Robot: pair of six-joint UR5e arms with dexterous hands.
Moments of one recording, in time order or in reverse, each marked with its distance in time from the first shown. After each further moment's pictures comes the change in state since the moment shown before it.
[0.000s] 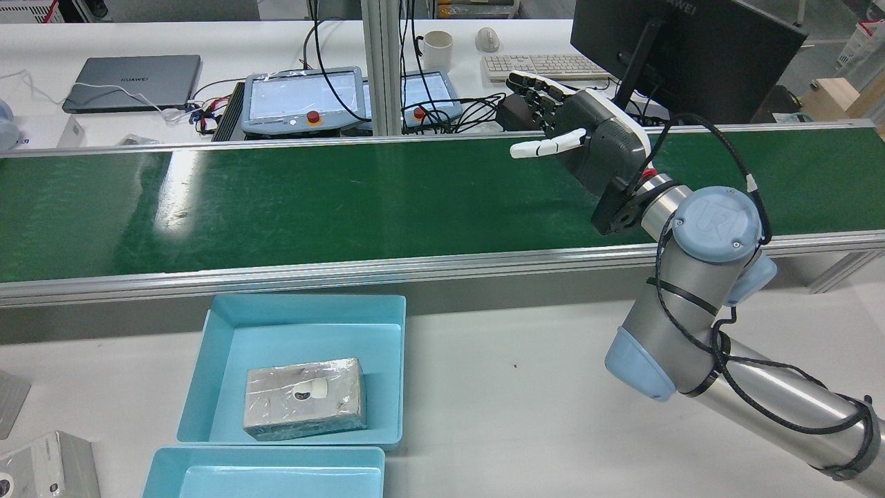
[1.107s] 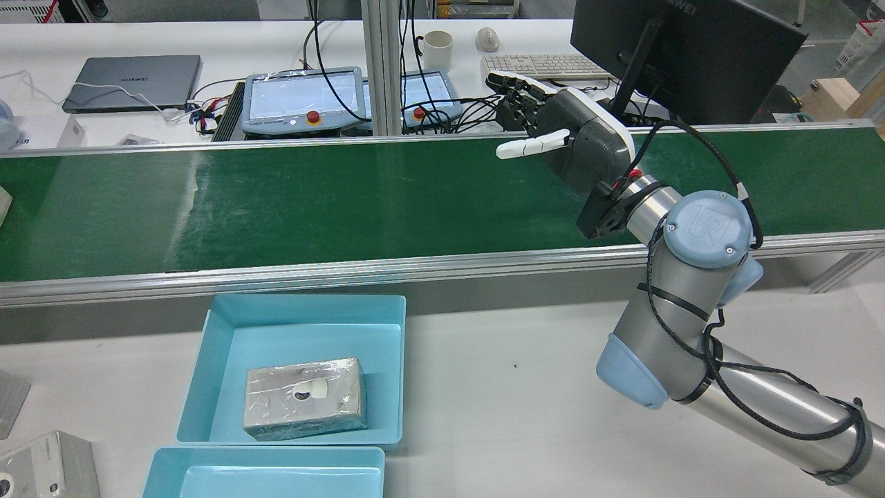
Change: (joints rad) left arm 0.000 0.000 0.000 0.000 0.000 0.000; right arm -0.021 0.017 0.010 0.032 -0.001 -0.047
